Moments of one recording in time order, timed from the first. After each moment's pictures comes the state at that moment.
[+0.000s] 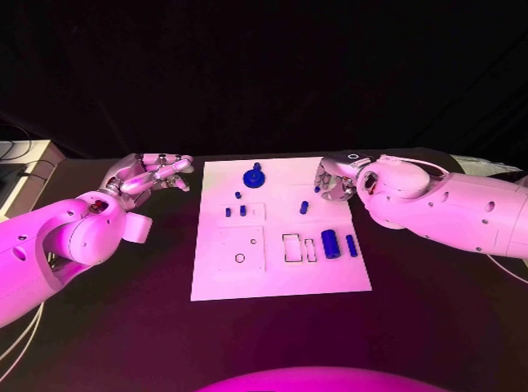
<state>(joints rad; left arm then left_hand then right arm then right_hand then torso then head) 1.03 -0.89 0.17 1.42 -0.24 -0.13 0.30 1.41 -0.02 -0.02 0.08 0.05 1.06 0.14 0.06 0.06 1.20 0.09 0.09 0.06 1.12 0.03 0.77 0.28 0.11 1.05 0.04 0.34 0.96 1.24 -0.80 -0.11 1.35 -1.69 -0.22 -0.23 1.35 -0.15 0.30 -0.06 0.31 1.12 0.13 0.06 0.07 1.19 0.08 0.06 0.06 1.43 -0.03 0.96 0.50 0.15 1.34 -0.04 0.85 0.95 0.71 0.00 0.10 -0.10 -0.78</state>
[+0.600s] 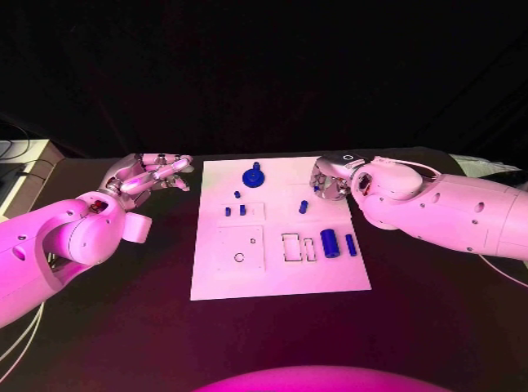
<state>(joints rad) 1.03 -0.89 0.17 1.42 -0.23 -0.13 0.30 1.42 -0.02 -0.03 0.08 0.05 1.06 0.14 0.06 0.06 1.20 0.09 0.09 0.06 1.12 0.03 0.77 0.28 0.11 1.05 0.04 0.34 0.95 1.23 -0.77 -0.11 1.33 -1.69 -0.24 -0.23 1.34 -0.14 0.31 -0.05 0.32 1.12 0.14 0.06 0.07 1.19 0.08 0.06 0.06 1.43 -0.03 0.98 0.50 0.15 1.37 -0.04 0.80 1.04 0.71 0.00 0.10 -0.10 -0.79</state>
